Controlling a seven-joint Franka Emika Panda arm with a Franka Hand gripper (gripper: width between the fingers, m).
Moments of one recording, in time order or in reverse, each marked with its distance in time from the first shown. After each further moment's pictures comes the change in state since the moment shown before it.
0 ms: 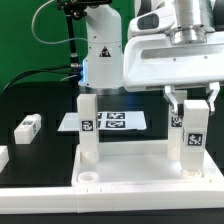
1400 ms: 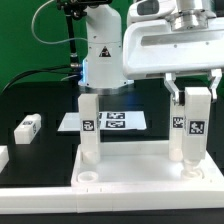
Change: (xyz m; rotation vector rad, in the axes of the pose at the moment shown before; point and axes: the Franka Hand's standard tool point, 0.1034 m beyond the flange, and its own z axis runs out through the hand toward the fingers) arm 0.013 0.001 -0.016 0.009 -0.028 -0.003
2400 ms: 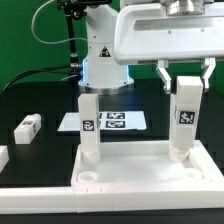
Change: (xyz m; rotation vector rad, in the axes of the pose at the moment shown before) arm 0.017 0.014 -0.016 -0.024 -0.101 -0.013
